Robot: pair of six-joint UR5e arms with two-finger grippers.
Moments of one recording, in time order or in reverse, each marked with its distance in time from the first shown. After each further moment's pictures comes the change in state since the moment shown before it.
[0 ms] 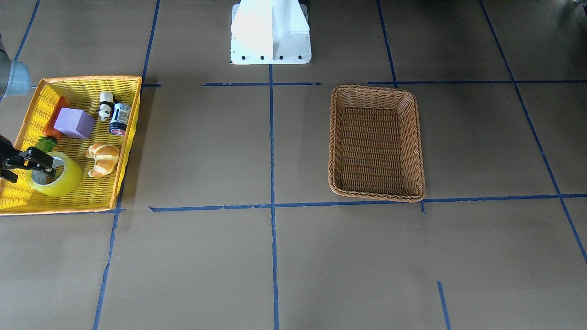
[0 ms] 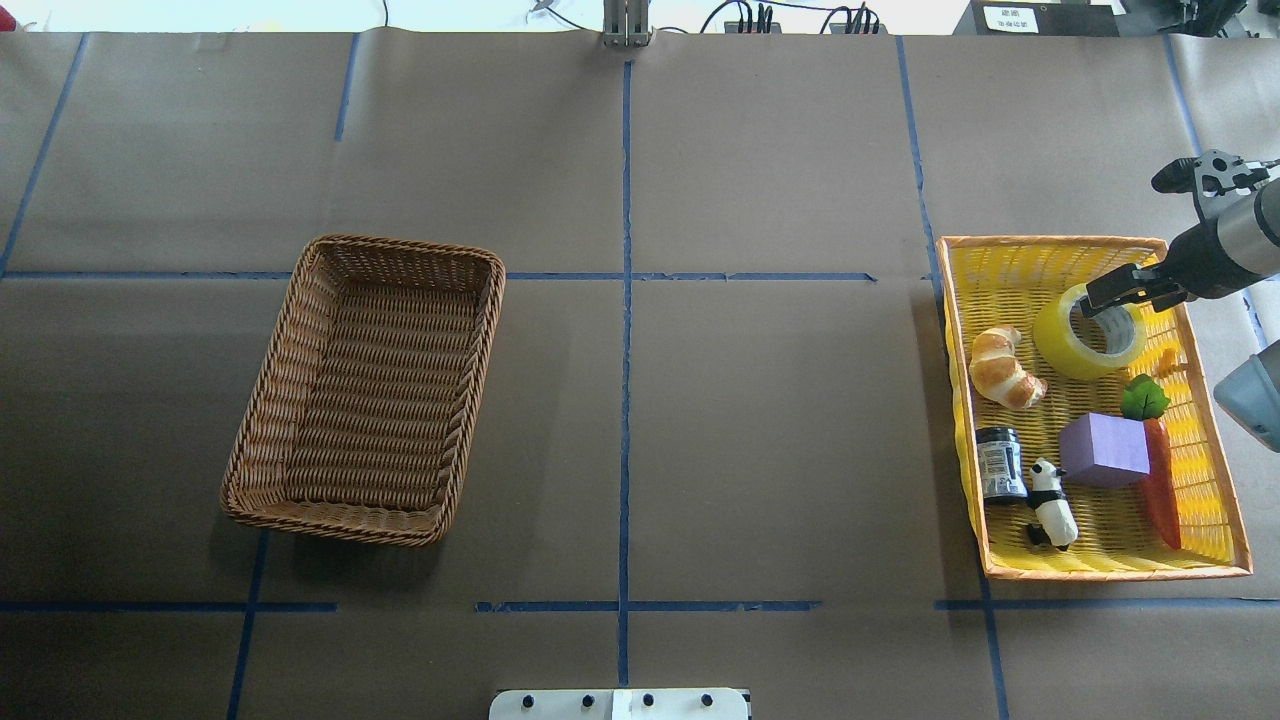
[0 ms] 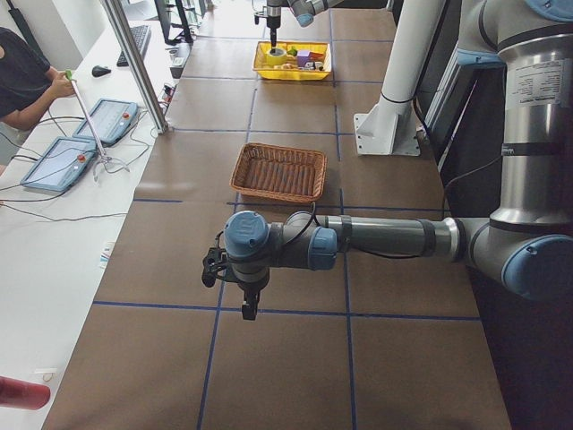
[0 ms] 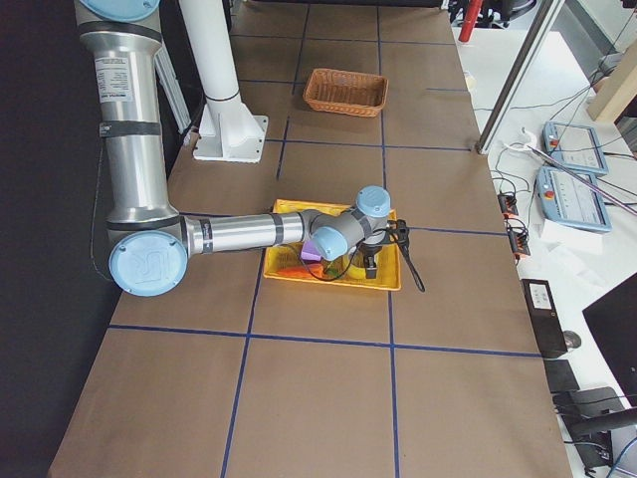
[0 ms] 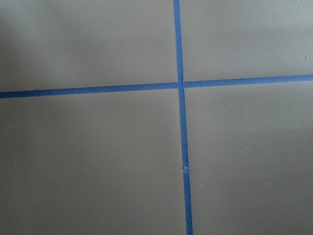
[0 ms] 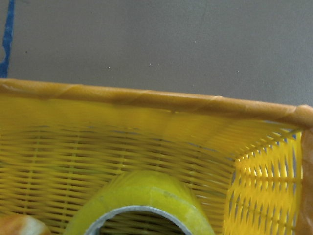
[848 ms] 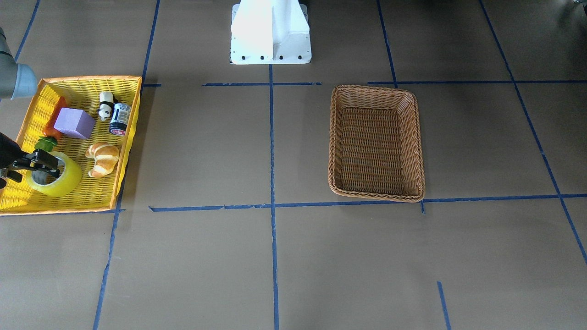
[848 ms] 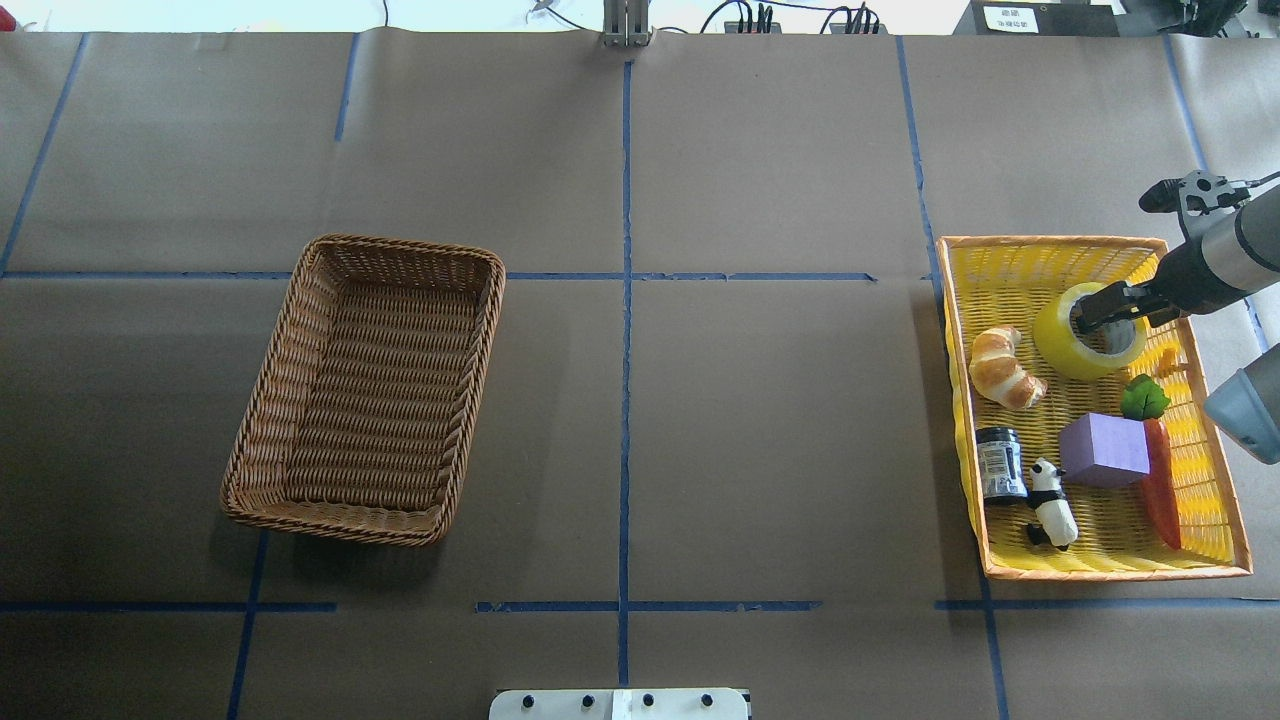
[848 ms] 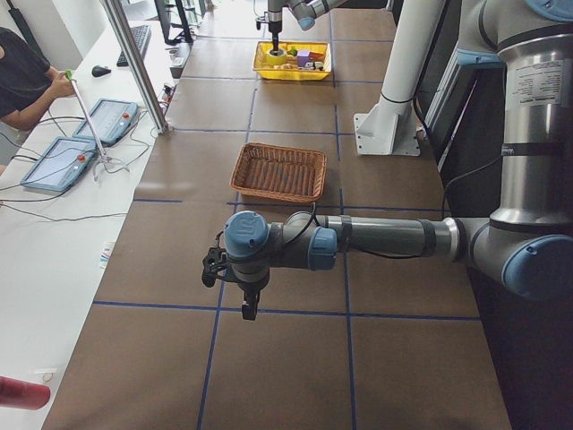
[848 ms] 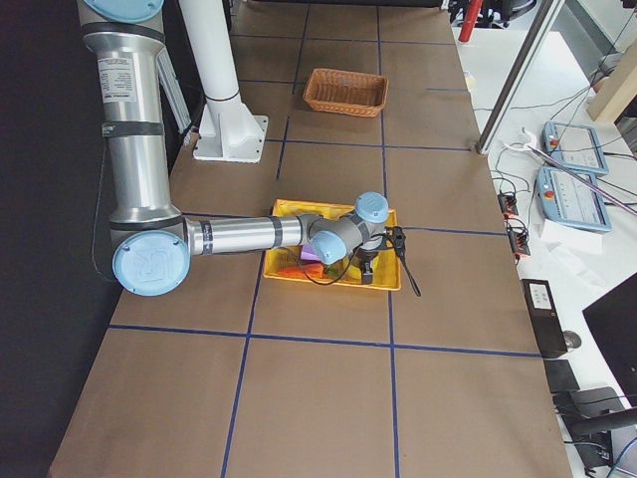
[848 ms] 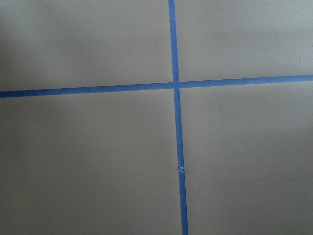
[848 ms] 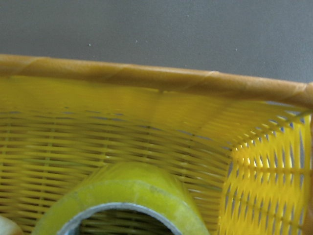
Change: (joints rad) left arm 0.000 0.000 0.000 0.000 0.000 0.001; right arm -0.023 0.000 -0.030 0.000 -0.015 0.000
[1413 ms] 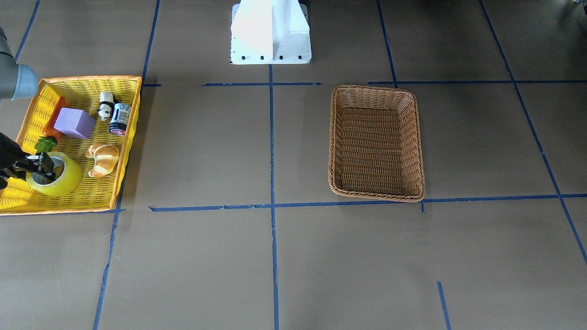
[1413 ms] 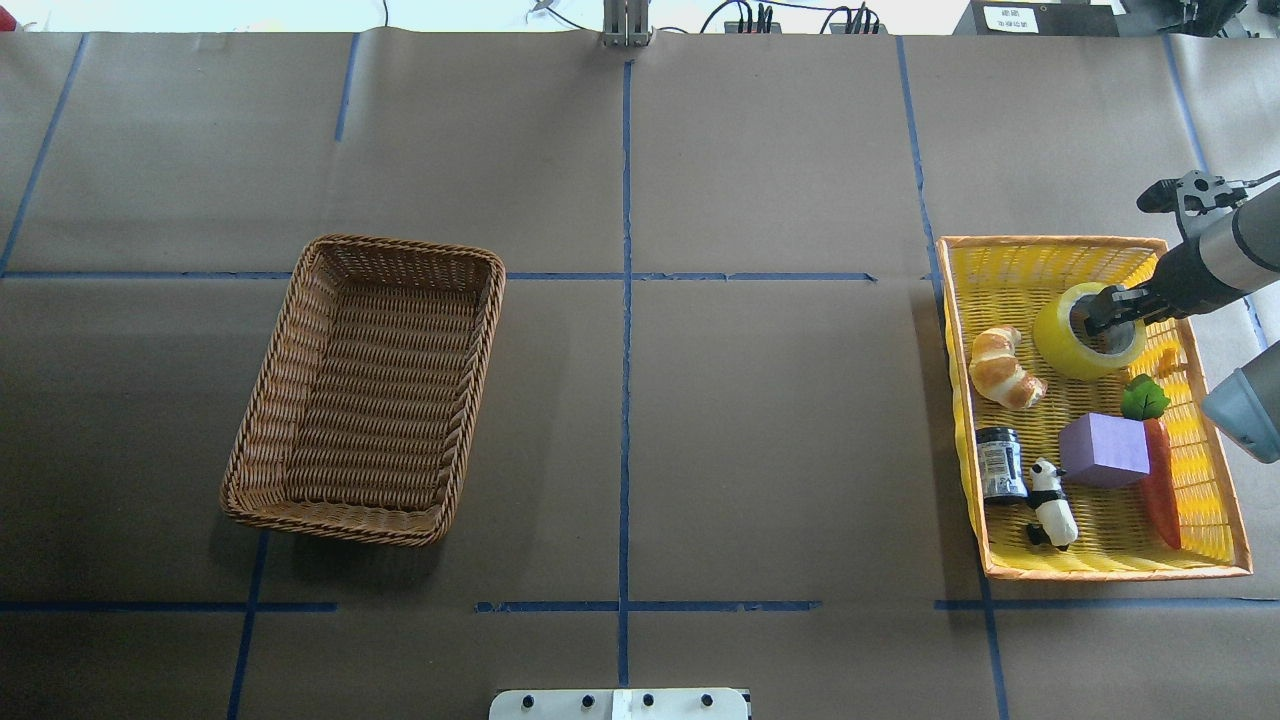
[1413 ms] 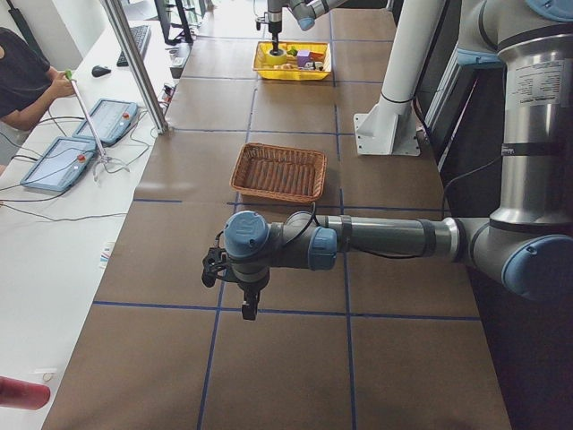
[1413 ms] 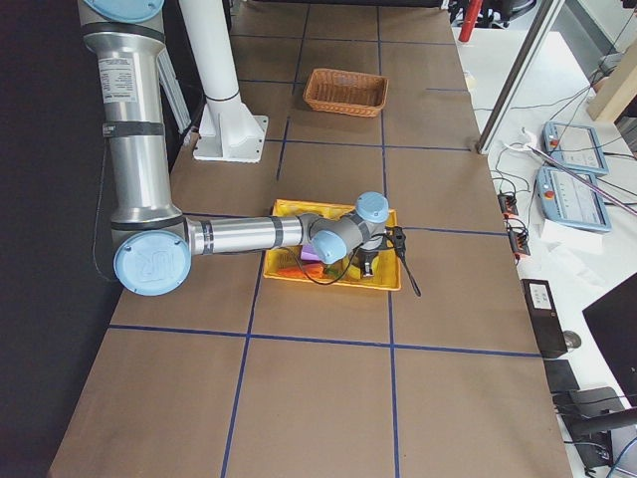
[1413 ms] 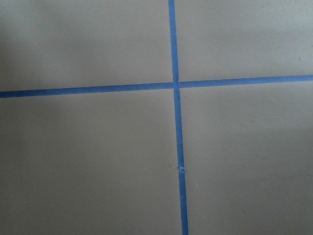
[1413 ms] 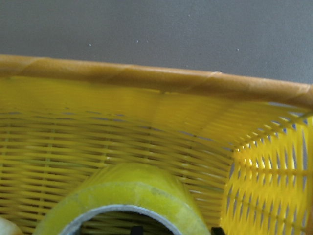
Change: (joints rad) left arm 0.000 0.000 0.000 0.000 0.000 -0.001; right arm -0.001 0.003 -0.002 -0.003 0.000 -0.001
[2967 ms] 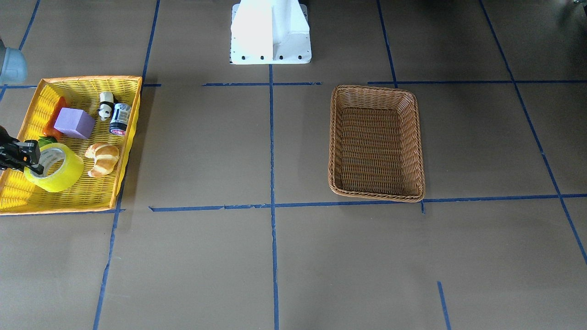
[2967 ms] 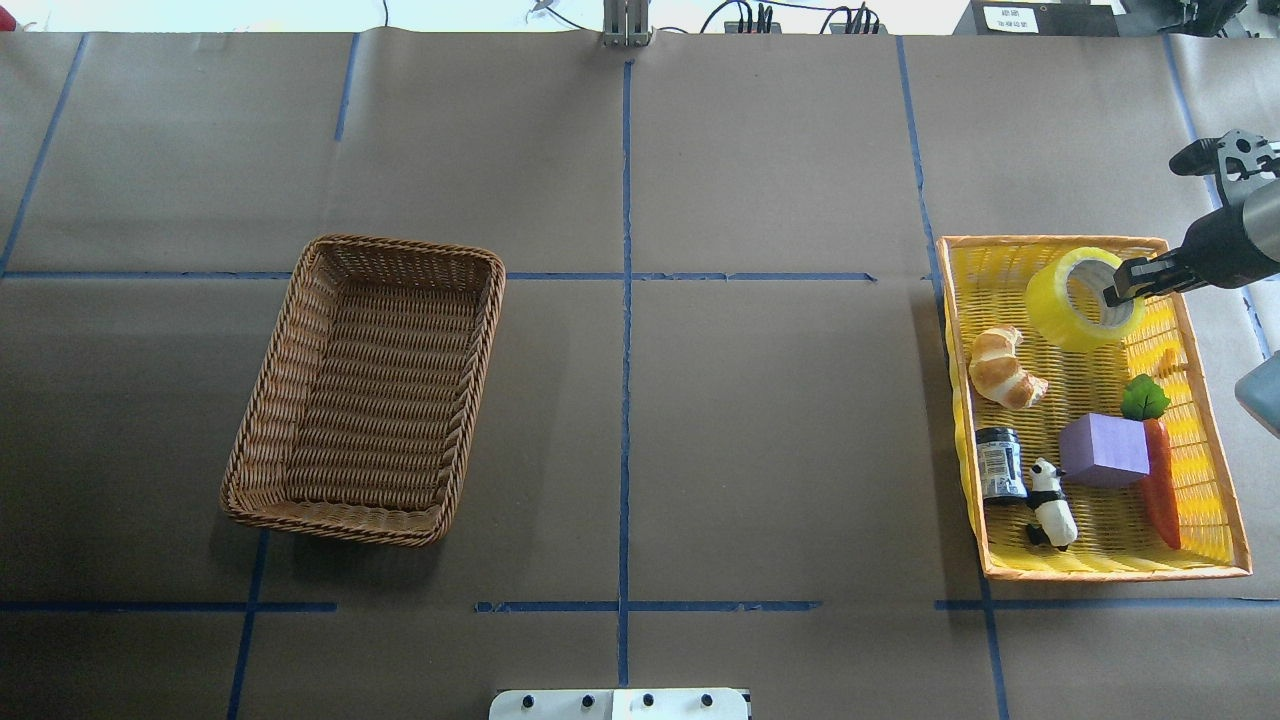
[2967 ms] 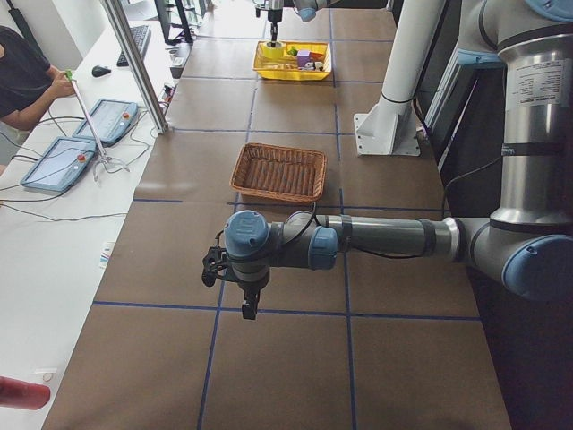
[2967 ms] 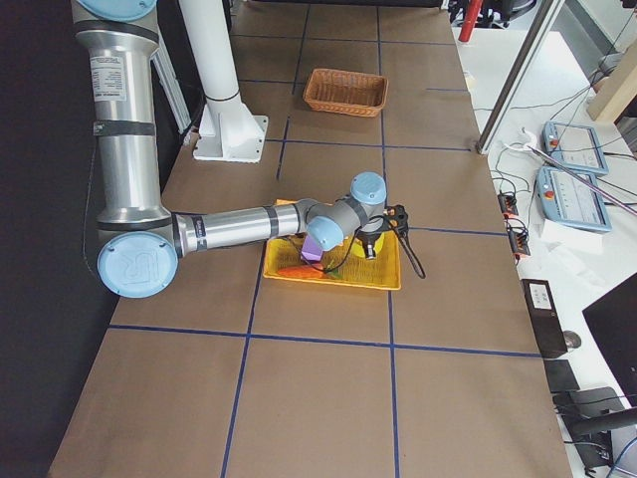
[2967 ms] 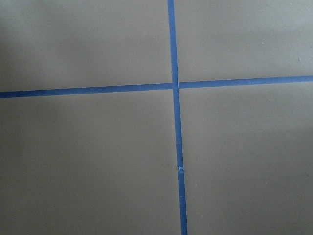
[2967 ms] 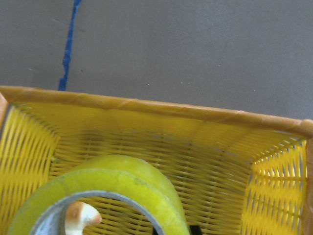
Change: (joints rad) left arm -0.002 0.001 -0.004 0.001 -0.004 0.000; right arm 0.059 -0.031 0.158 -0.007 0.046 0.003
